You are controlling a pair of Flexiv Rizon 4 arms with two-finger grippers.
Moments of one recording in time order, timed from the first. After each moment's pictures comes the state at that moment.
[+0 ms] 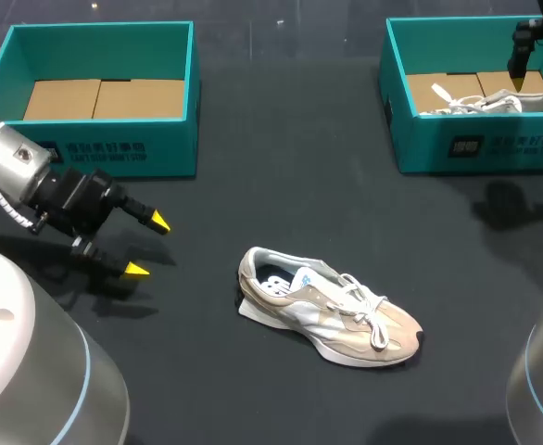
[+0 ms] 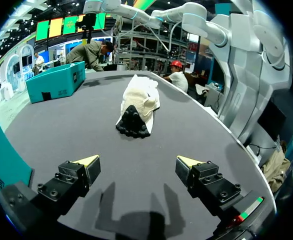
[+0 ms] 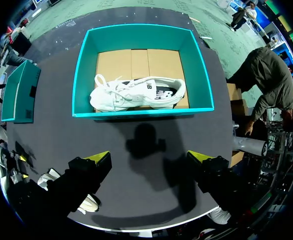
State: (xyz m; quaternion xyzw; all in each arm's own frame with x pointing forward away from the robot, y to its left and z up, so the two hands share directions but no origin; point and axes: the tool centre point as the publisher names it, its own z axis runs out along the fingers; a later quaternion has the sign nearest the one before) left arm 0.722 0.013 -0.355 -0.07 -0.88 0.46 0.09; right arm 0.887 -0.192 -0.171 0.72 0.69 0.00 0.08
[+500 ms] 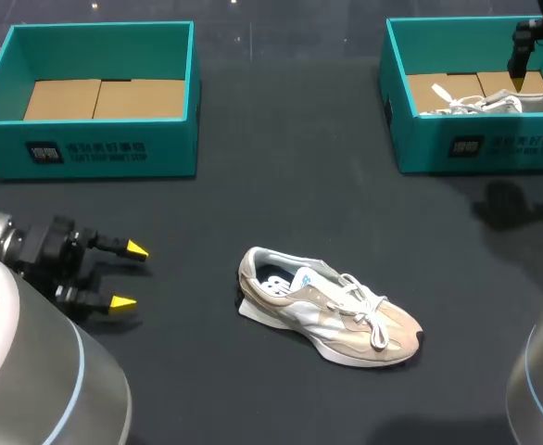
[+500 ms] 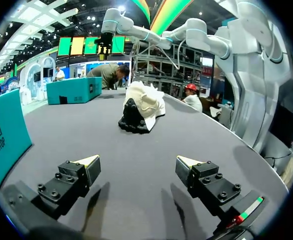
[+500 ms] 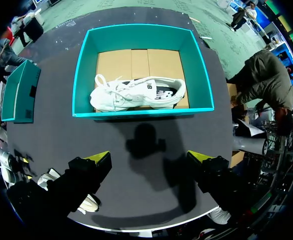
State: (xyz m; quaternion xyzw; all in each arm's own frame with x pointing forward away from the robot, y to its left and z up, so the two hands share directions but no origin) left arm 0.696 0.037 -0.392 -0.01 -0.82 0.56 0.04; right arm 0.887 -0.192 -0.171 0.72 0.69 0.00 0.08
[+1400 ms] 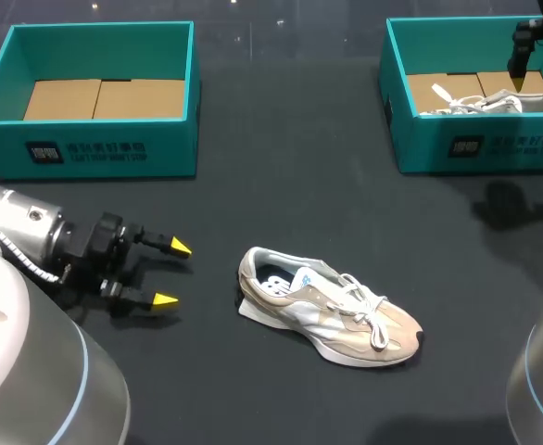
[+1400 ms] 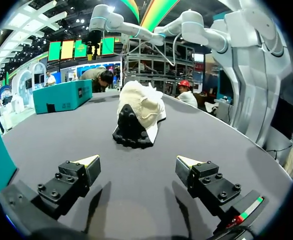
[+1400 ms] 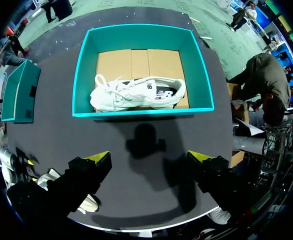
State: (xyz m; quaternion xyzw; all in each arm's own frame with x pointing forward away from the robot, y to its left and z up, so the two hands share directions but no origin) left arm 0.701 -0.029 -0.394 -0.06 -0.82 0.56 0.05; right arm 0.887 -0.192 -0.171 0.72 0.69 0.00 0.08
